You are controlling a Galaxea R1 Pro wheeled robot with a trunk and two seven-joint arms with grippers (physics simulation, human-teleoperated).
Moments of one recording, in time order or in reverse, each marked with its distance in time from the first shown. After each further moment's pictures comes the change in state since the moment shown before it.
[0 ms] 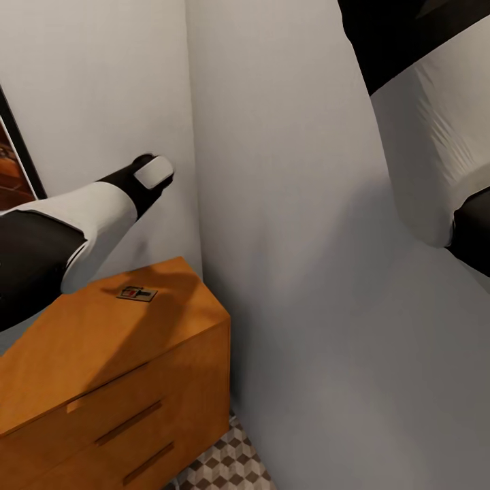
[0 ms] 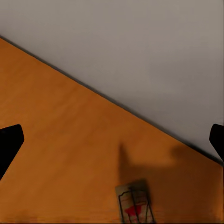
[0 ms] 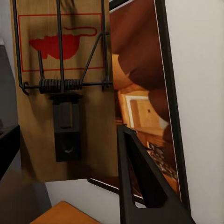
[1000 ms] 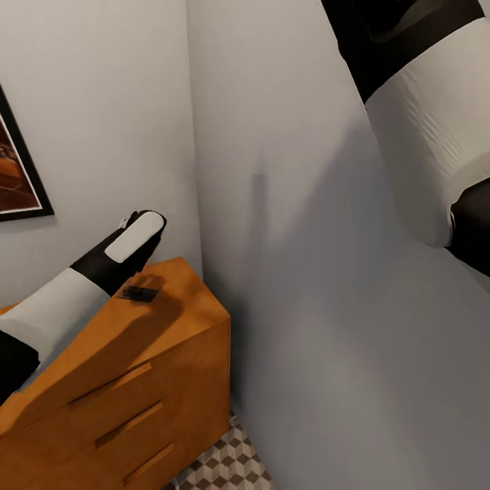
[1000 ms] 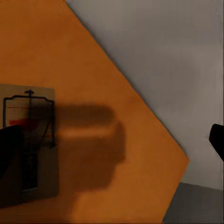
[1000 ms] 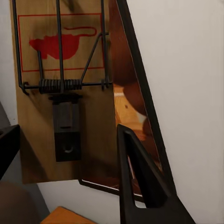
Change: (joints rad) left arm 0.478 0.291 -0.241 -0.933 0.451 -0.631 0.009; right arm 0.000 0.000 -0.002 0.134 -0.001 0.003 0.020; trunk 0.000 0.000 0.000
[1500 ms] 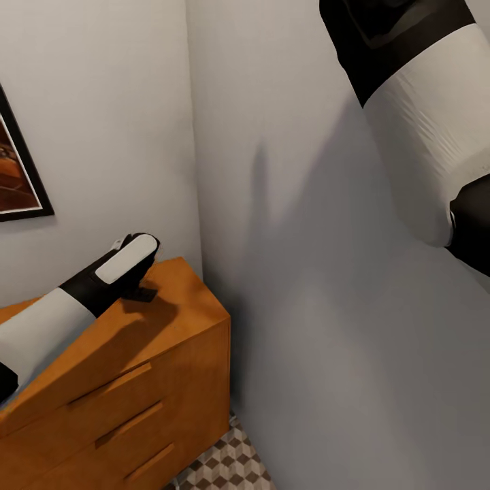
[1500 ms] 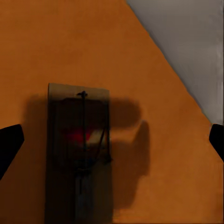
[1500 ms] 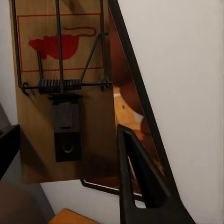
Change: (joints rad) left arm 0.086 0.088 -0.083 -0.067 0.084 -0.085 0.000; right arm 0.000 0.000 -0.005 0.063 -0.004 0.000 0.040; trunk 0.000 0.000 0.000
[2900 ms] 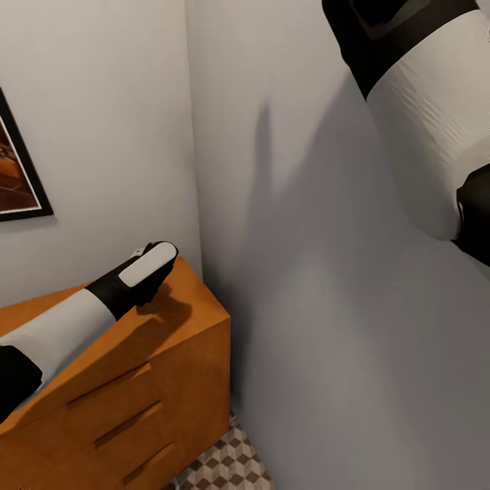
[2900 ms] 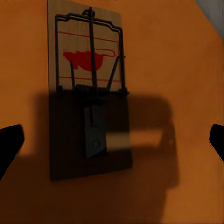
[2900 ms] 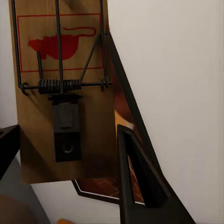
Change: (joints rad) left arm -0.005 -0.087 -0.073 0.107 0.067 -0.021 -0.029; right arm -0.030 0.000 0.001 0.080 0.002 -0.022 0.016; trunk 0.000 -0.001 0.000
